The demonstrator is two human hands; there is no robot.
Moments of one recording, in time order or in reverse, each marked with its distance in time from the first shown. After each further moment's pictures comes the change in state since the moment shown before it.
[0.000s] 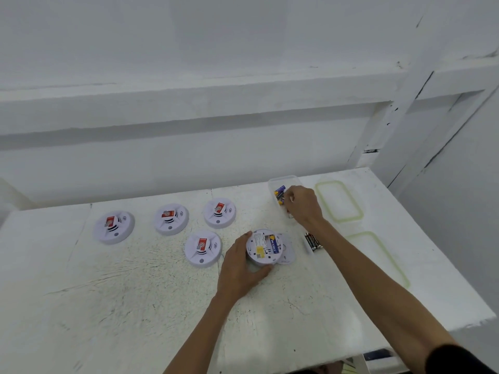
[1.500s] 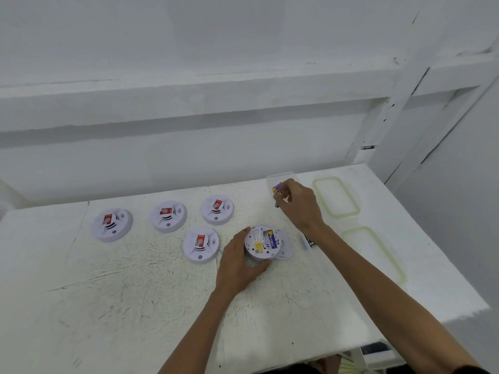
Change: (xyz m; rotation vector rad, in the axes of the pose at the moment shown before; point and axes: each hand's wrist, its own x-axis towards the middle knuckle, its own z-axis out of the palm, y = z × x) left_hand 0.004 0.010 -0.005 0.029 0.000 -0.042; right_hand -0.028 -0.011 -0.007 0.138 0.115 -0.200
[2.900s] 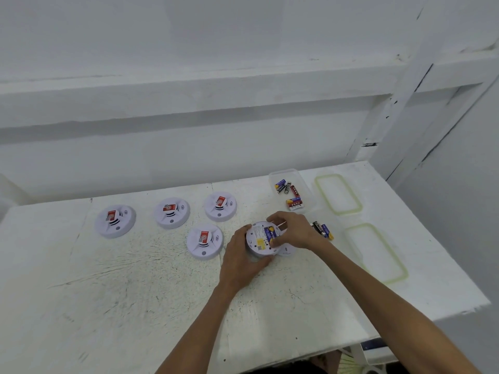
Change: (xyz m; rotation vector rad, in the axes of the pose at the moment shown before) left_hand -0.002 -0.003 0.001 -0.080 0.013 -0.049; right_hand -0.043 -0.001 0.012 0.091 -0.572 0.244
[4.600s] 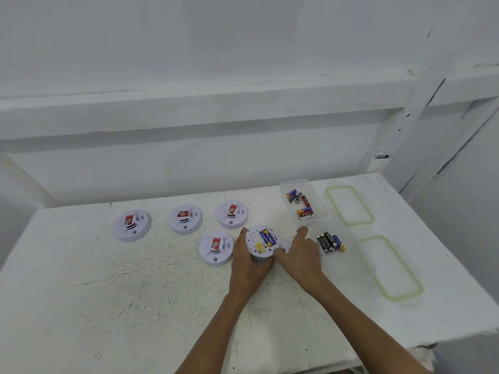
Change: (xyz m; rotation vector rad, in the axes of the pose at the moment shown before) left_hand 0.000 0.012 -0.007 -0.136 0.185 -0.005; right_hand -0.036 -0.030 0.057 -0.131 0.401 0.296
